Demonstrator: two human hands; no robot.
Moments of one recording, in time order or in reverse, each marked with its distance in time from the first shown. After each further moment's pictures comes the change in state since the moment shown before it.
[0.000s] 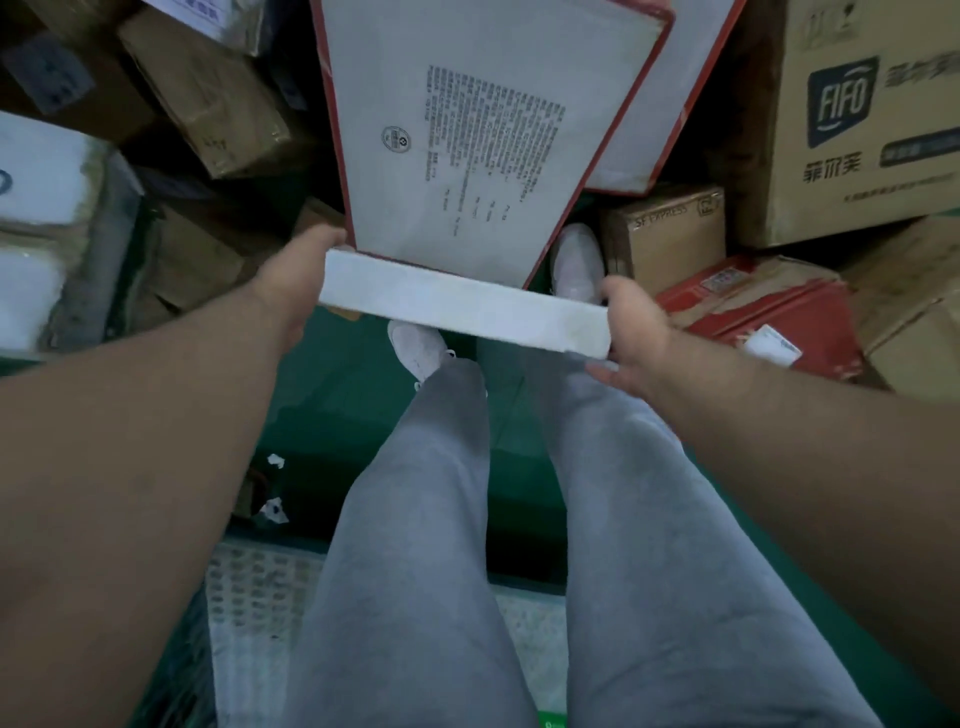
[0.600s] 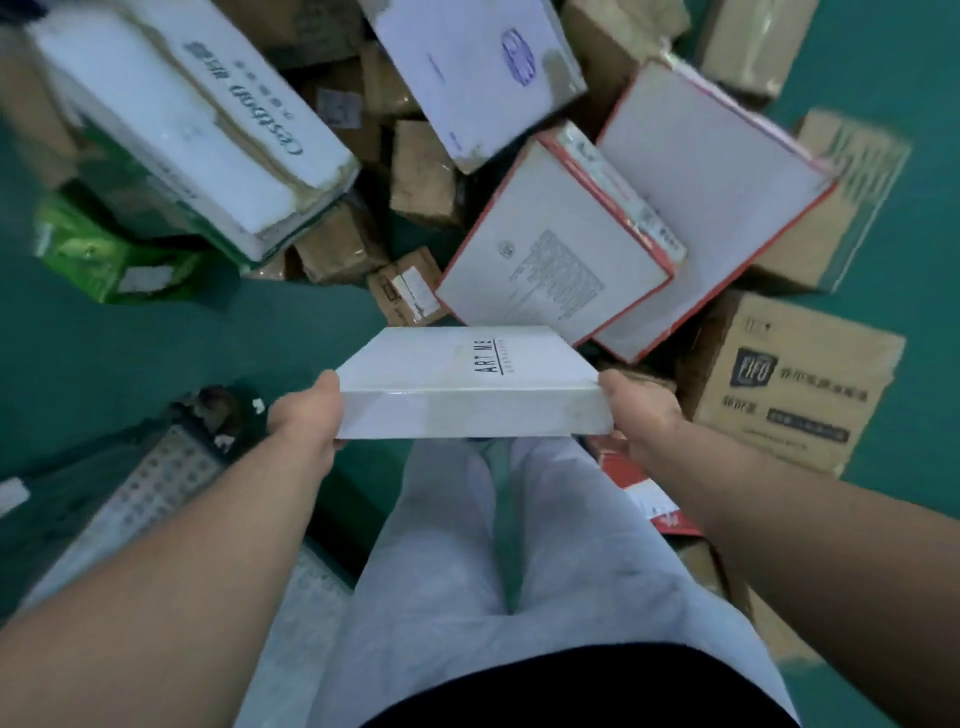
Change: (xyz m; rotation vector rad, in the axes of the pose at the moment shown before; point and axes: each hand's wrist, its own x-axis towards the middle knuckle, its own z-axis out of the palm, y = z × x) left_hand -0.242 -0.140 -0.039 -0.747 0.468 -0.311; right_hand -0.182 -0.027 -0.052 -0.487 0.058 -0.400
